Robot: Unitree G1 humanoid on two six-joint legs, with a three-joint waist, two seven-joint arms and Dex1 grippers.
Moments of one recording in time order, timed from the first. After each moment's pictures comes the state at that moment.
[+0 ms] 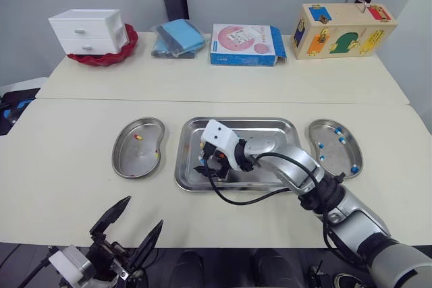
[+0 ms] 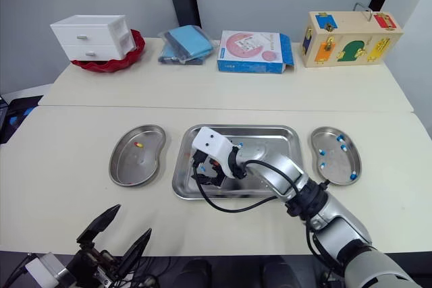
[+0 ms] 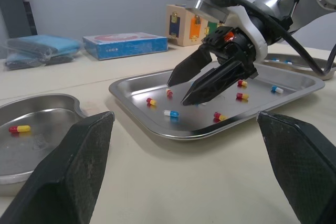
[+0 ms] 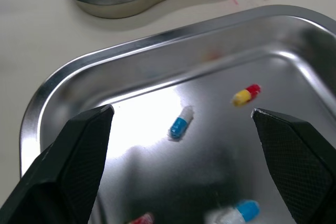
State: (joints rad) left arm 0.63 0.25 0.30 -0.21 -0.61 -0.56 -1.04; right arm -0.80 -0.23 0.62 -0.05 0.21 0.89 0.57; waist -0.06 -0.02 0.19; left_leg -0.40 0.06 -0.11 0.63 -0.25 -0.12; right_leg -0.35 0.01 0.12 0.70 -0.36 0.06
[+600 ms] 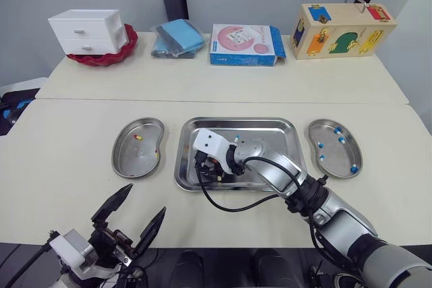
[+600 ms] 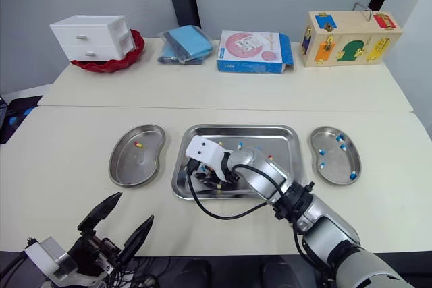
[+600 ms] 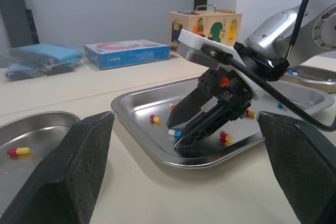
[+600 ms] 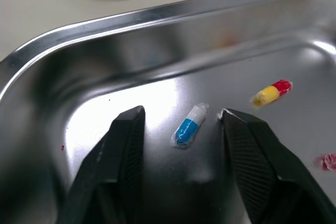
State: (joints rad) left arm 0.62 0.29 0.28 -0.33 -0.57 -0.46 -0.91; right arm -0.80 -0.15 0.66 0.07 0.06 0.83 0.60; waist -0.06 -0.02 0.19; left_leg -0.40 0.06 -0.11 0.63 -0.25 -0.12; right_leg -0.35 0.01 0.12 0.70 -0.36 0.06
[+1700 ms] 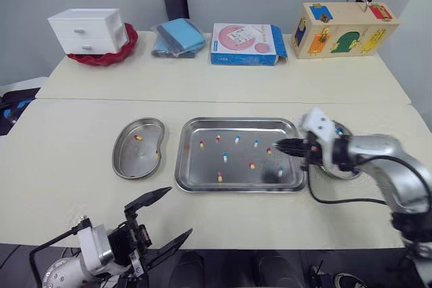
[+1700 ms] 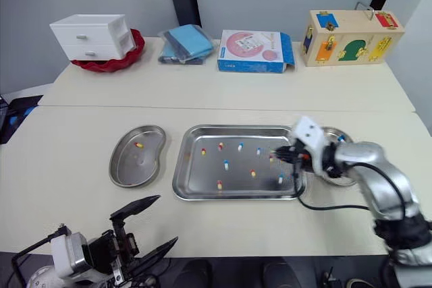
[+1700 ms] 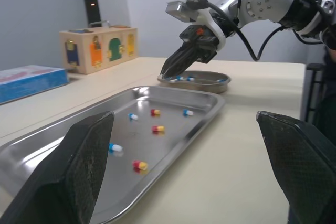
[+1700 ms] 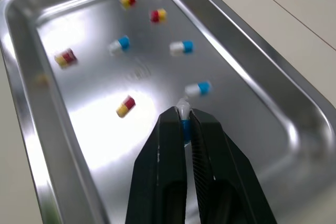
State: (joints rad) left arm 0.49 0.45 0.14 -0.30 -0.64 -0.46 -1.23; right arm -0.33 -0.79 -0.03 -0.36 0.33 0.78 0.92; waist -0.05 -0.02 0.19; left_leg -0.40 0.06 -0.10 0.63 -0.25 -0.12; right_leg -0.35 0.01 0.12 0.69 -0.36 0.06
